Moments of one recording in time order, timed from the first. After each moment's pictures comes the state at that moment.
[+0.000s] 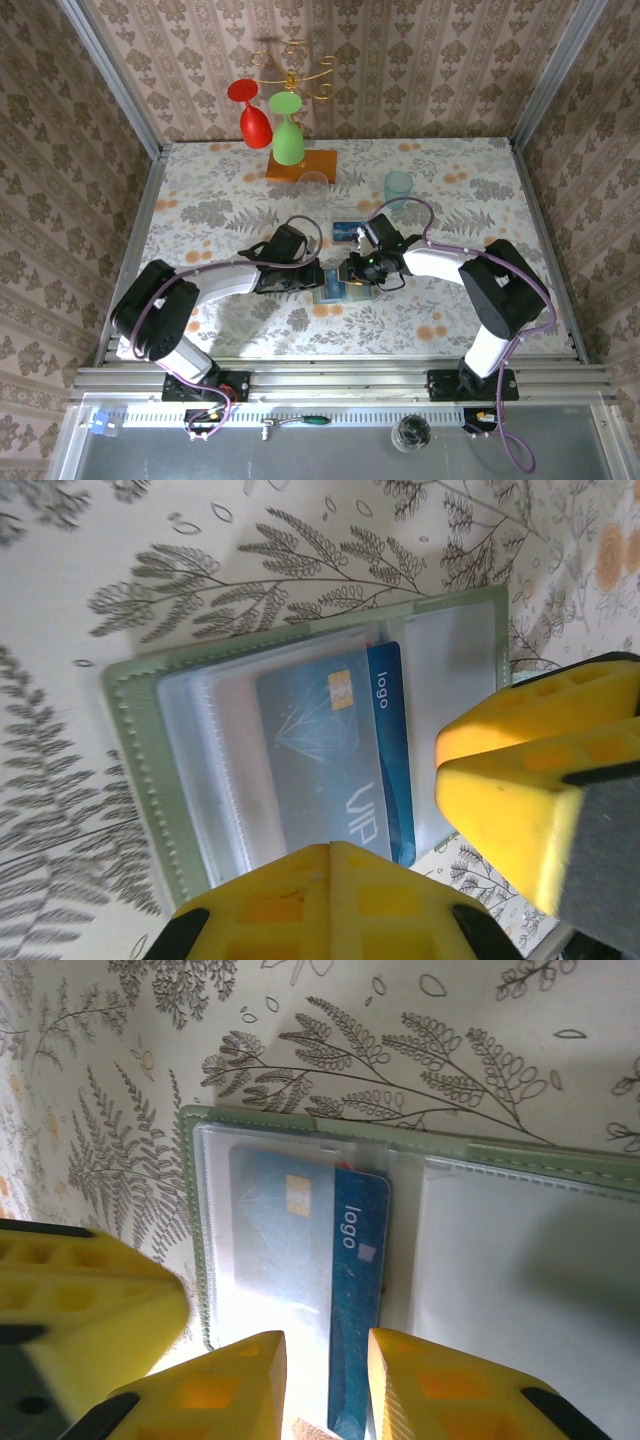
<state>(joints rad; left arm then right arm) -0.73 1.58 0.76 -0.14 0.39 -0.76 0.56 1.71 0.90 -0.23 -0.47 0.66</state>
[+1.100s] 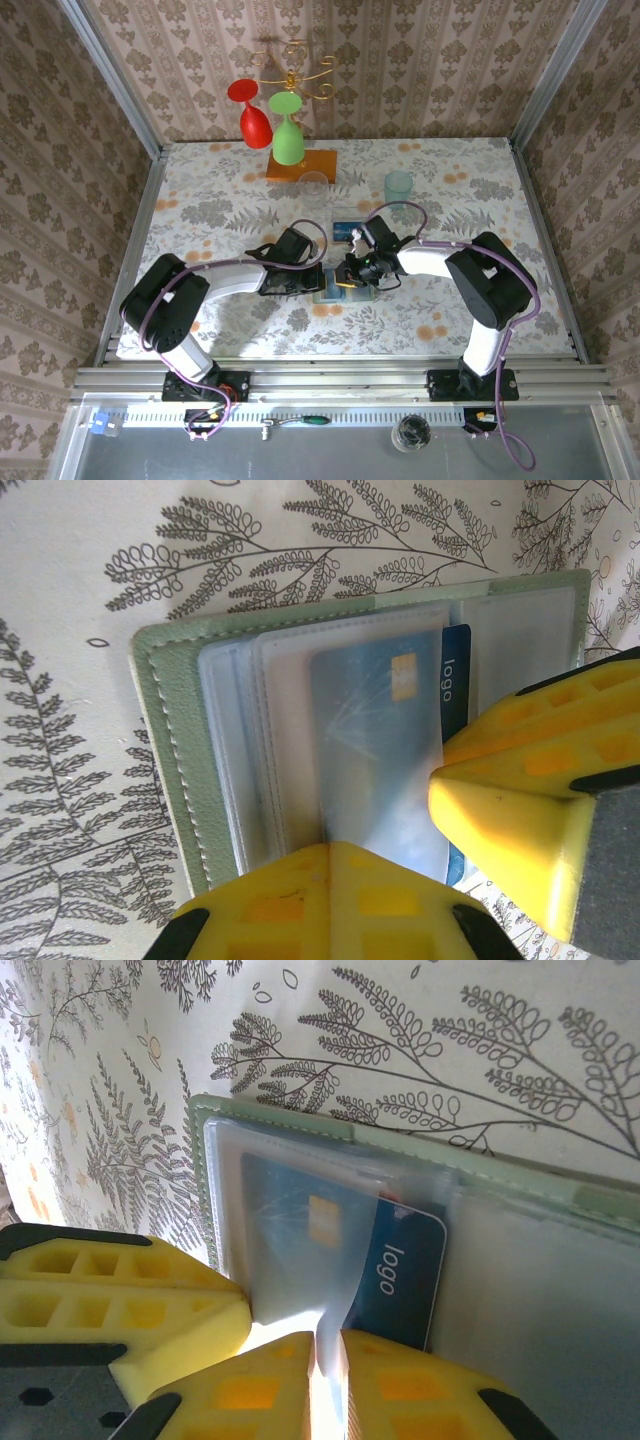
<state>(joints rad) -0.75 1.63 0.77 -0.16 0.35 -0.75 0.56 1.80 0.90 -0.15 -0.57 0.68</state>
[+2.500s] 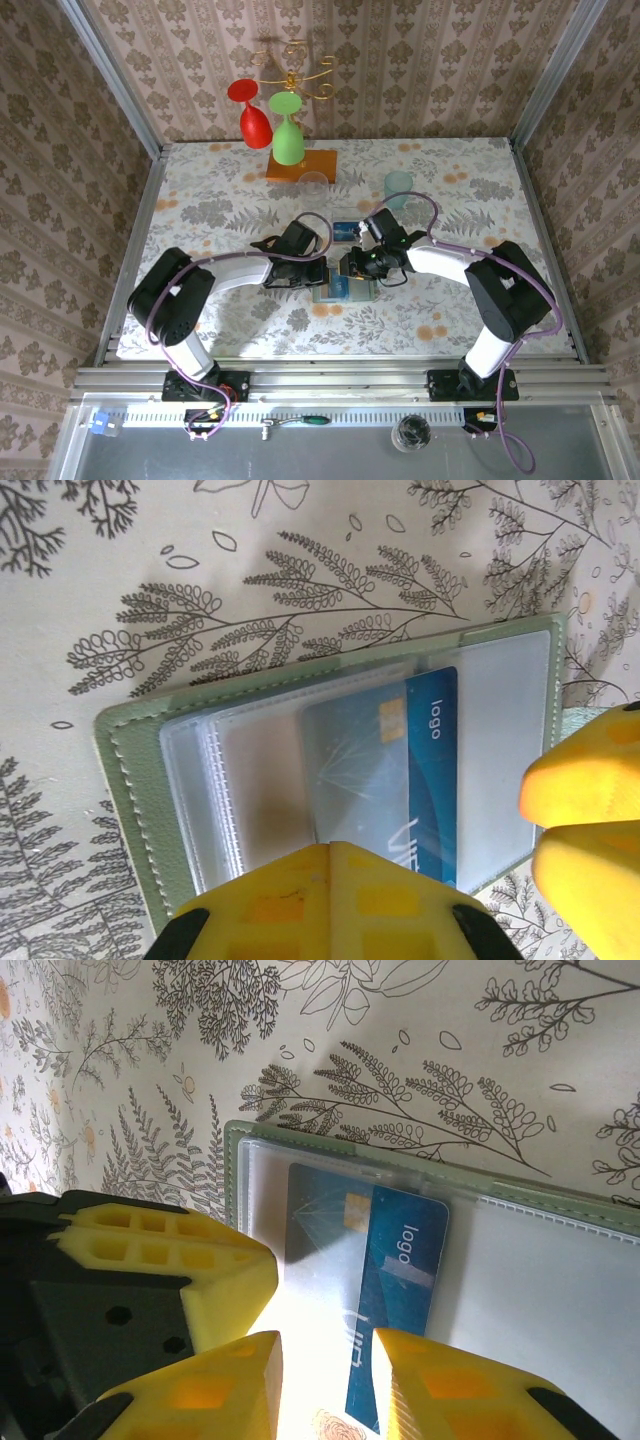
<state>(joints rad) -0.74 1.68 0.87 -0.21 0.34 -0.74 0.54 1.69 0.92 -0.25 -0.48 0.64</state>
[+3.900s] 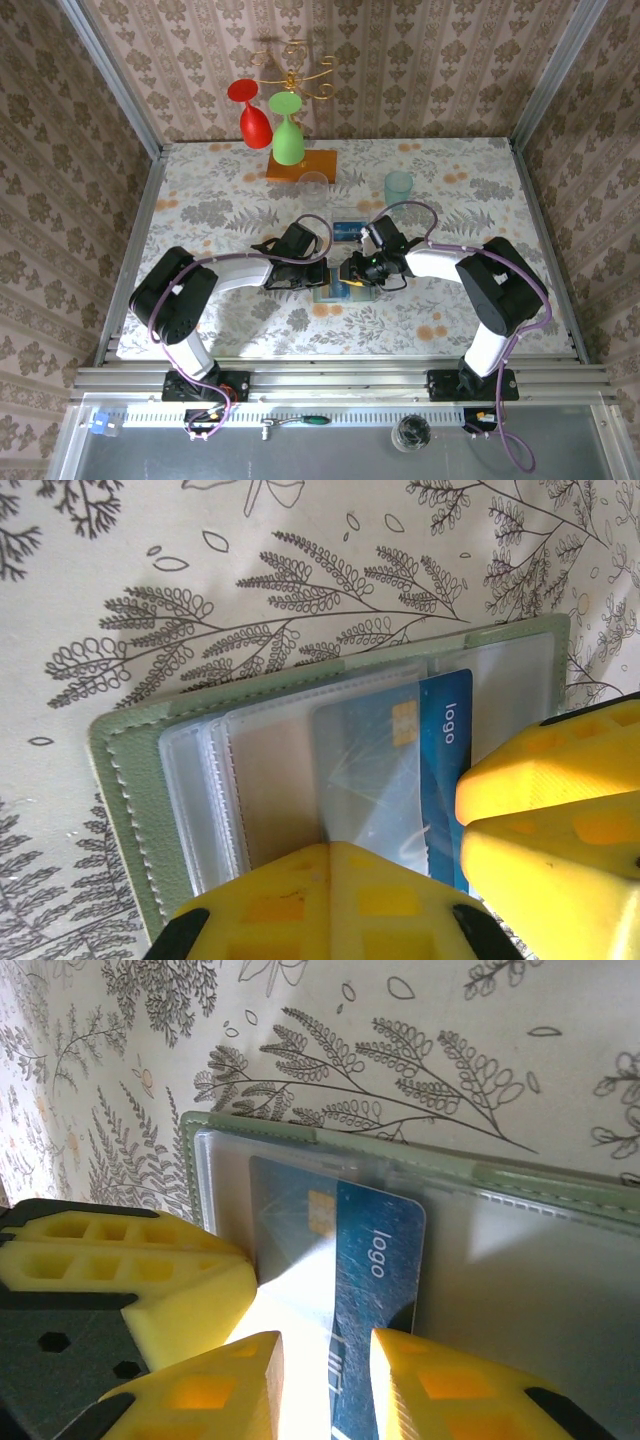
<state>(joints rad) -0.74 1.69 0.84 -0.15 0.35 -0.74 0.53 1.73 0.85 -0.14 -0.53 0.72</state>
